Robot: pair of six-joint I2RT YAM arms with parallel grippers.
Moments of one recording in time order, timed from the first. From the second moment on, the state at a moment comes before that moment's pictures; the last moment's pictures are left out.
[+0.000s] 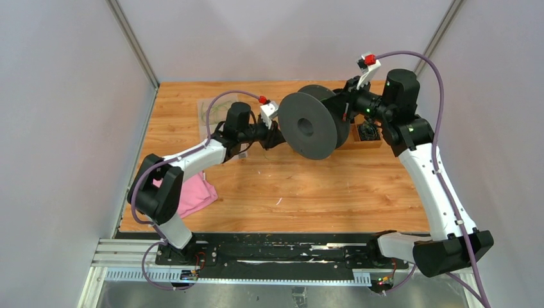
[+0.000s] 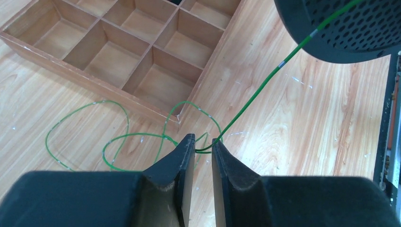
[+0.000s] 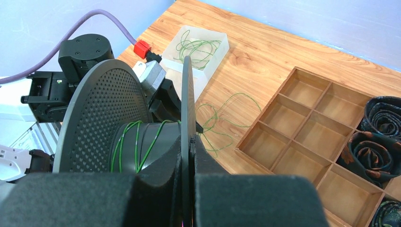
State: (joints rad) left arm -0.51 1.65 1.06 0.22 0.60 0.06; right arm 0.25 1.23 1.42 -0.41 -0.59 0.15
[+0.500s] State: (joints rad) left arm -0.51 1.57 0.88 0.29 0.69 0.18; right arm 0.24 1.24 1.50 -0.47 -0.52 0.13
